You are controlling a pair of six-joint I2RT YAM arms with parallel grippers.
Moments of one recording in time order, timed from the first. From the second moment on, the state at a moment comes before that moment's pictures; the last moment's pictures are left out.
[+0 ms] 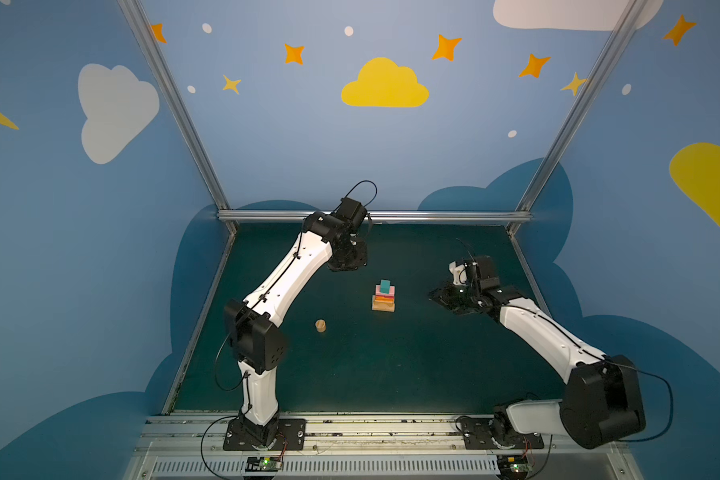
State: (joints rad) left arm -0.48 1.87 1.93 -1.20 0.11 -0.53; right arm 0.36 1.39 0.97 -0.44 -0.41 0.75
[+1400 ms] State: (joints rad) left arm -0.44 1.96 1.60 -0.78 0.52 -0.57; right arm 0.50 1.75 1.27 -0.42 -0.44 0.75
